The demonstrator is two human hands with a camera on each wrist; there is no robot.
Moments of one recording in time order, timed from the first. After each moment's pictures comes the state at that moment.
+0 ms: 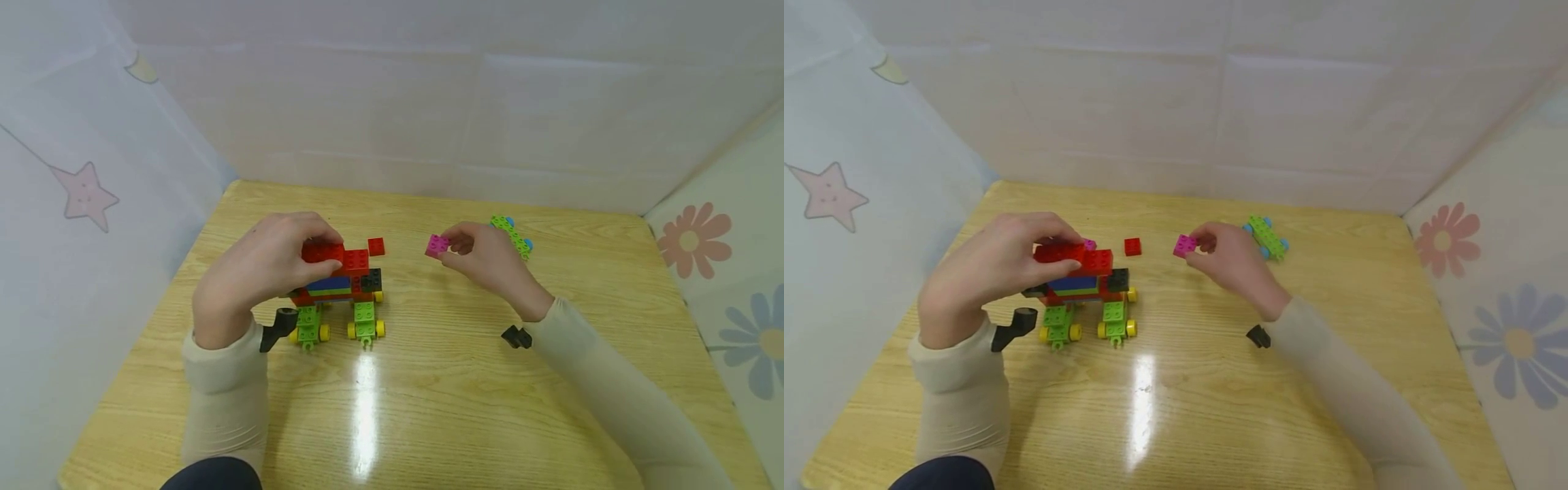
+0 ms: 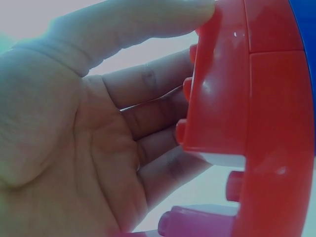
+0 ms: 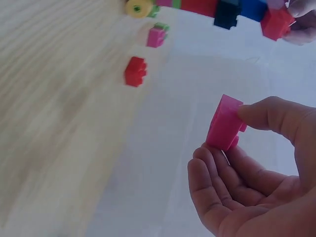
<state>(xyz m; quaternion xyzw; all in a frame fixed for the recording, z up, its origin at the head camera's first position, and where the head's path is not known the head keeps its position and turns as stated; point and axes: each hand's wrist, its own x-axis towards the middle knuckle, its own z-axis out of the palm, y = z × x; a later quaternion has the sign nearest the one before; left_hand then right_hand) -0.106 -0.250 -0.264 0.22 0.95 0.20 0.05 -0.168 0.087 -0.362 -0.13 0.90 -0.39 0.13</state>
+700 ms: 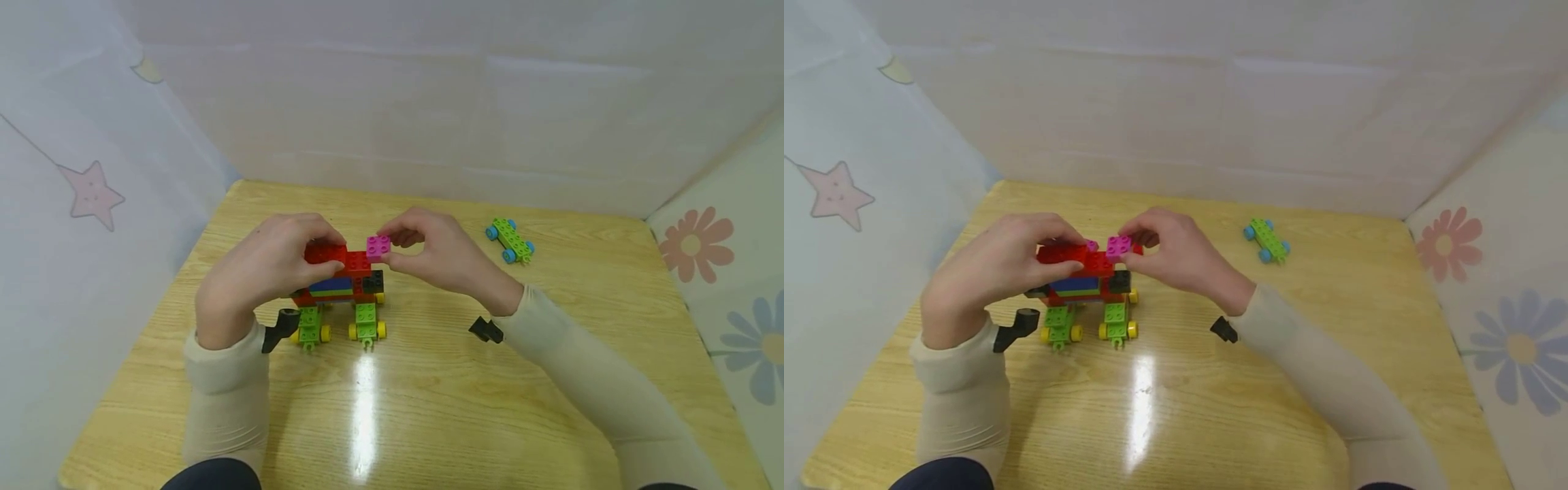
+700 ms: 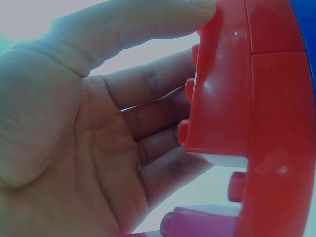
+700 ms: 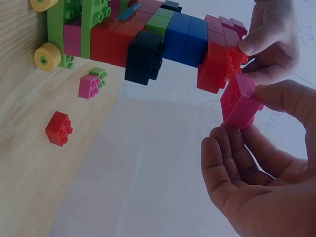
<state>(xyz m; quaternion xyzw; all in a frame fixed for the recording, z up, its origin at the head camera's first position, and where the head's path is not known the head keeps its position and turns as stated) -0.107 -0.247 -0.266 0.22 0.95 0.21 0.05 -0.157 0.026 -0.314 -0.28 0.84 -0.44 0.13</state>
